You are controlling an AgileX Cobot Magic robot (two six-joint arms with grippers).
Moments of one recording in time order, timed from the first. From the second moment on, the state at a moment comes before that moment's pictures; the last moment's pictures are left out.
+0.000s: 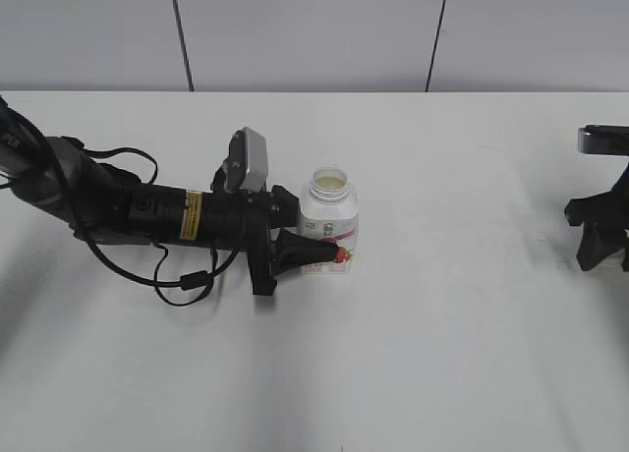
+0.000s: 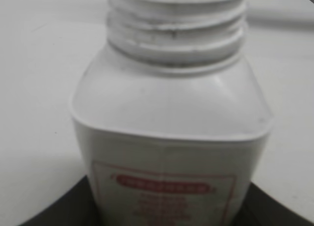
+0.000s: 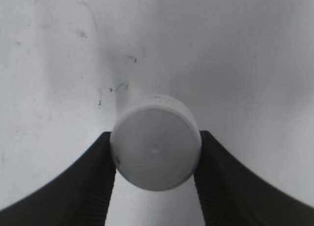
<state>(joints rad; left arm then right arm) -0.31 2.37 -1.20 1.41 -1.07 -0.52 -0.08 1.94 -1.13 0.14 0.79 -0.20</state>
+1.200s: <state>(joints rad) -0.31 2.37 -1.20 1.41 -1.07 -0.52 -0.08 1.98 -1.11 0.13 0.72 -0.16</state>
